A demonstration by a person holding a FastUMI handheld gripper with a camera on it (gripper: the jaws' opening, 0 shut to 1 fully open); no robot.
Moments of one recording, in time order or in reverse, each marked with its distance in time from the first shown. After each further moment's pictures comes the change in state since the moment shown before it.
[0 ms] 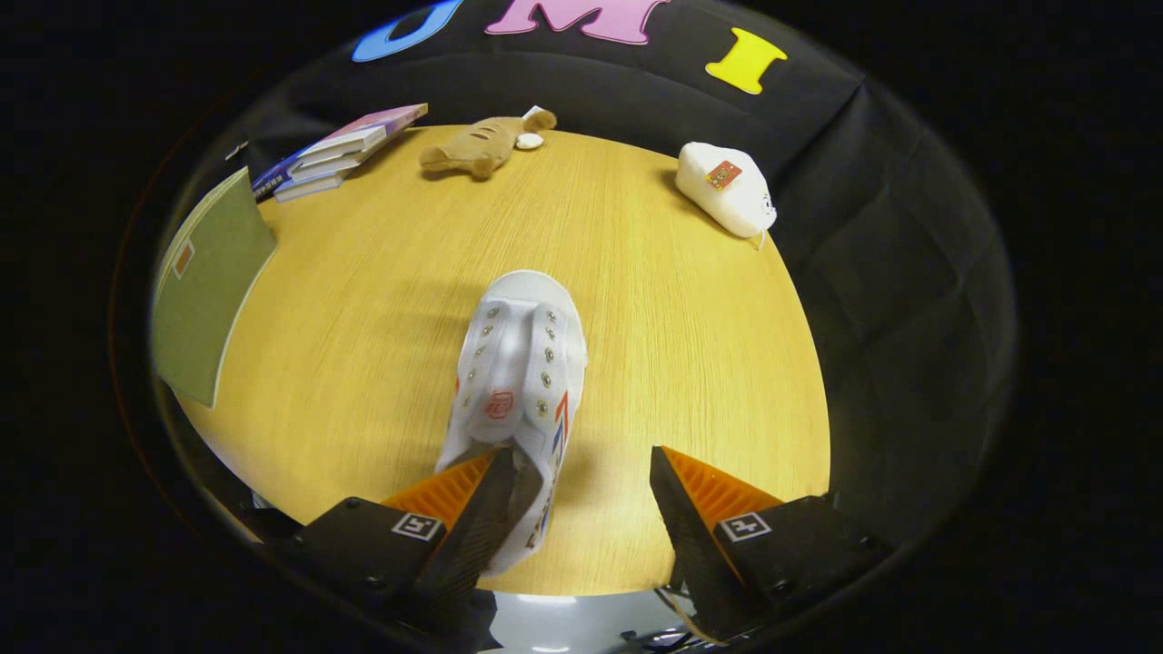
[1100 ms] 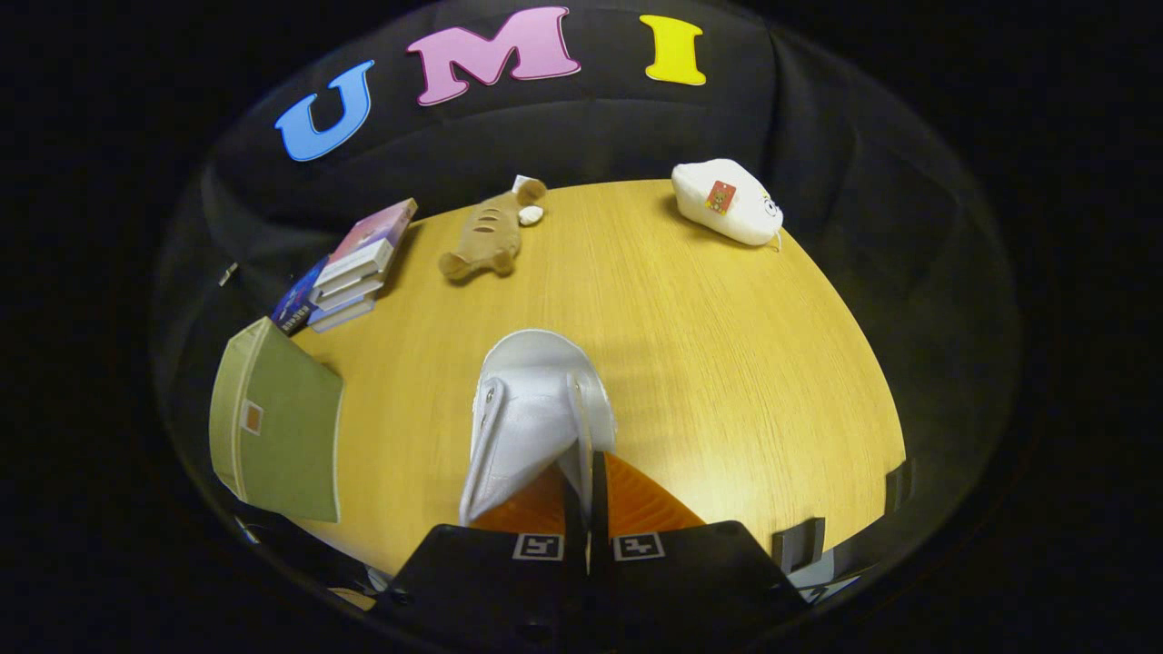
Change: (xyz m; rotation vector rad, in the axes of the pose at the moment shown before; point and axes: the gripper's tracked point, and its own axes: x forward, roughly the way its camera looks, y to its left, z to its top) arm -0.071 0.060 0.096 0.364 -0.125 0.211
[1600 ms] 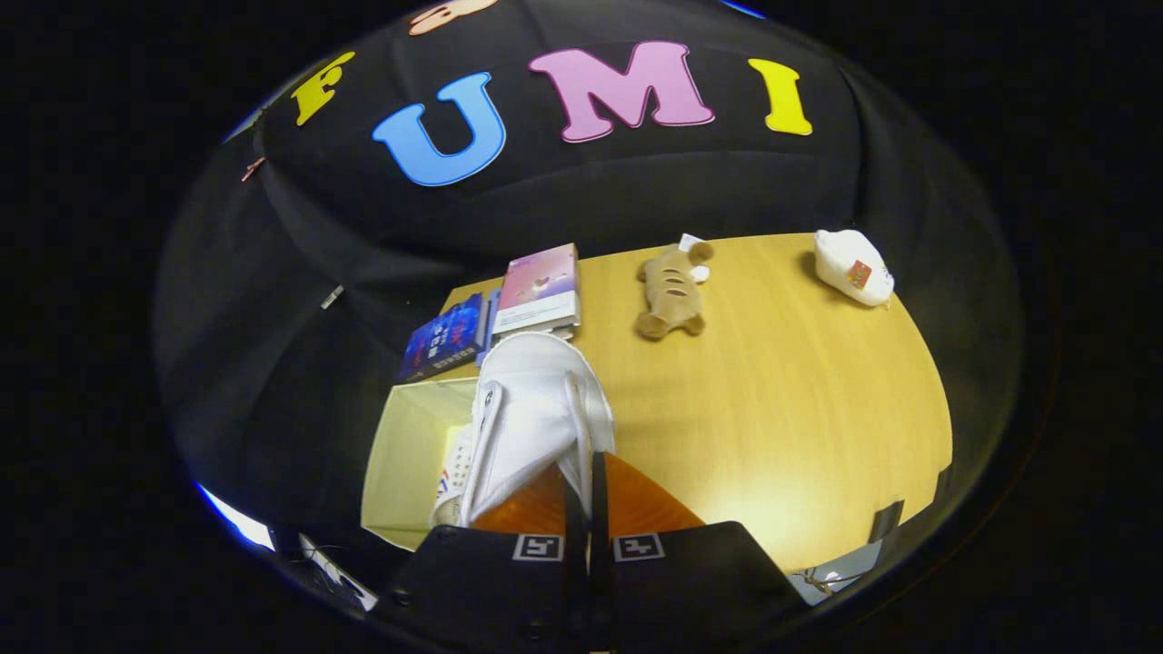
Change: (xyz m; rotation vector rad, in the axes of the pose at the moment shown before) arm -0.073 0.231 0.055 0.001 -0.035 0.236
